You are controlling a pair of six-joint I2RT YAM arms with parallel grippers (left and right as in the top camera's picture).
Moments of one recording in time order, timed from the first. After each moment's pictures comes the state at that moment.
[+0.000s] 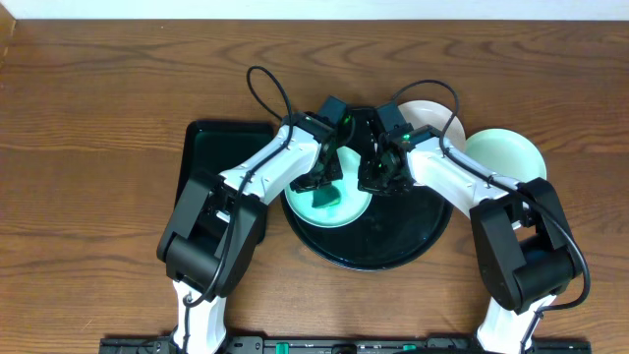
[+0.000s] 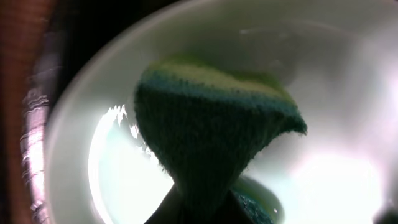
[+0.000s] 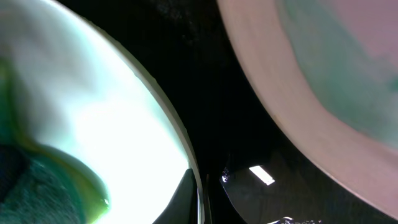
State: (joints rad) left arm -0.54 2.03 1.41 -0.88 -0.04 -0.81; right arm 0.45 1.95 1.23 -0.66 -0.19 0.59
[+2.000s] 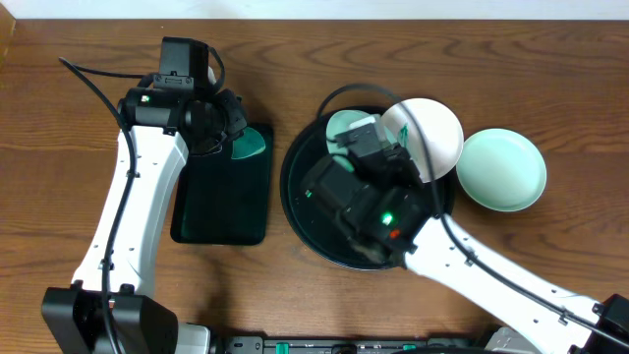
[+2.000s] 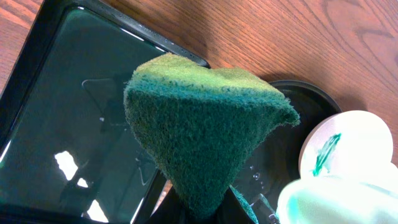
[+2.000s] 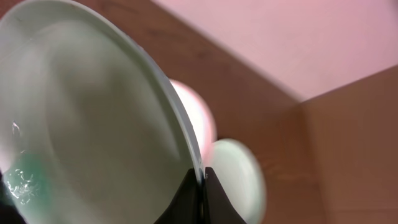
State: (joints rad) left arm -0.09 1.59 1.49 -1.02 0.17 -0.58; right arm 0.94 1.50 1.25 -0.83 1.05 0.28
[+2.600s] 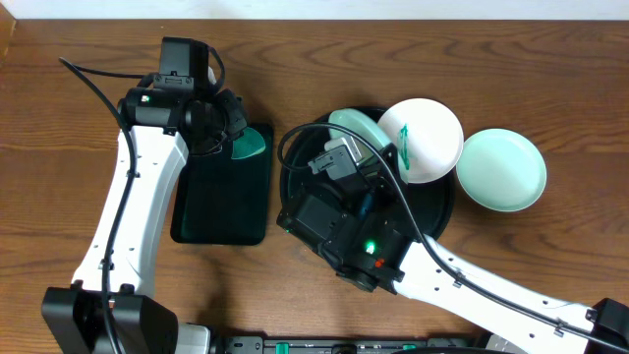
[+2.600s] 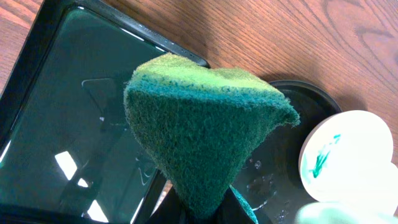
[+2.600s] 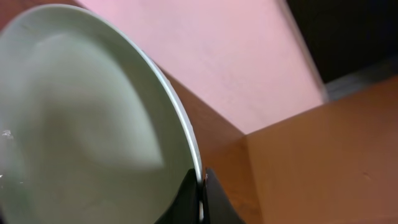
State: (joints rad) left arm -0.09 1.59 1.49 -1.02 0.17 -0.58; right arm 1.07 1.50 1.25 -0.84 1.27 0.19
